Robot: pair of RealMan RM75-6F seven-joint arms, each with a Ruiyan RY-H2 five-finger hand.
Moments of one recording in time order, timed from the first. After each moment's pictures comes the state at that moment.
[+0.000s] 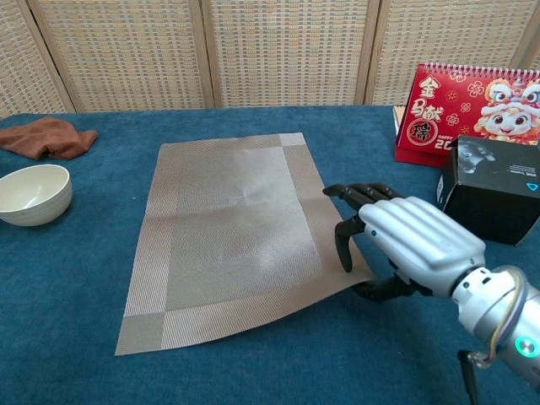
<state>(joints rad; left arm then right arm) -0.08 -1.26 -0.03 -1.44 1.50 1.51 0.10 0.43 -1.88 0.07 -1.33 -1.52 1.26 -0.37</state>
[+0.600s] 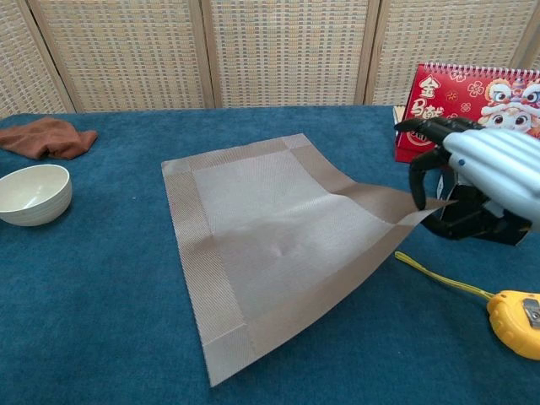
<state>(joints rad) -0.07 -1.26 -0.03 -1.45 1.52 1.52 0.11 0.39 -1.62 0.12 -1.55 -1.49 1.33 -0.43</state>
